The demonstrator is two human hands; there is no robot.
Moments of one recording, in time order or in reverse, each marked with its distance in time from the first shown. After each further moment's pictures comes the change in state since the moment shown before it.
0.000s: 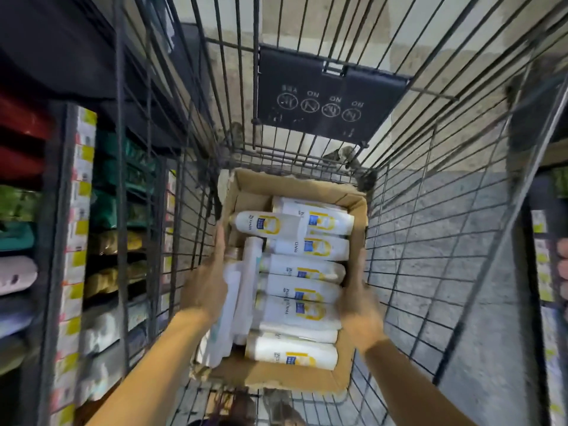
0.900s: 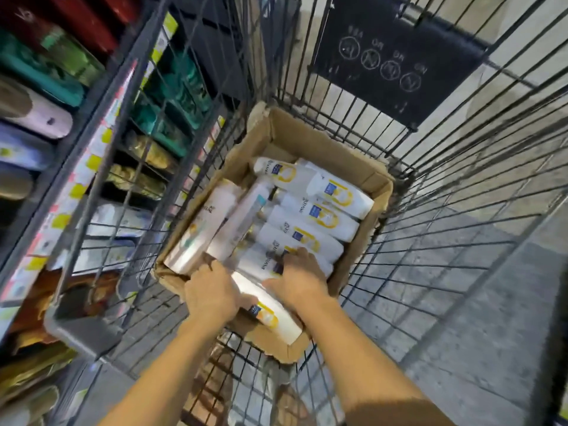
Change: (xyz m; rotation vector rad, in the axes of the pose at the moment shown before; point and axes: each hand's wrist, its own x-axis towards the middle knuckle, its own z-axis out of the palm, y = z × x) left_hand -0.095 0.049 0.129 -0.065 -0.057 -0.511; right_hand 0.001 -0.002 0.042 -0.638 -0.309 -0.661
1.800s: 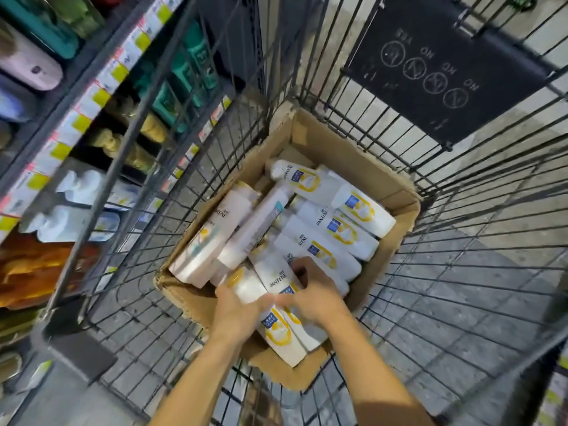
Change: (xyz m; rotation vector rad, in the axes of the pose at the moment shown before) left_hand -0.040 0.038 0.058 -1.157 -0.232 -0.253; right_hand -0.025 0.055 -0.010 0.476 -0.154 0.088
